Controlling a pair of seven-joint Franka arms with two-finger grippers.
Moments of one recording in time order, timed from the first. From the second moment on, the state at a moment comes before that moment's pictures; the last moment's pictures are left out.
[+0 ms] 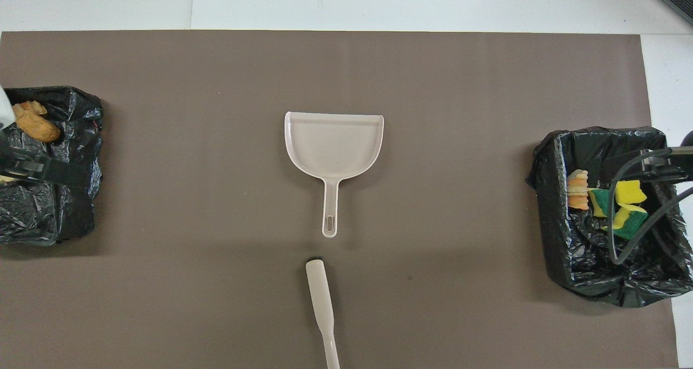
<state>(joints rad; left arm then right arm) 0.06 -0.08 -0.11 -1.61 0.01 1.53 0.21 0.01 -0.06 -0.04 -1.63 -0.01 1.53 0.02</state>
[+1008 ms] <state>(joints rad) 0.06 -0.11 -0.13 -1.56 -0.01 1.48 0.11 0.01 -0.06 -0.04 -1.63 -0.01 1.53 0.02</state>
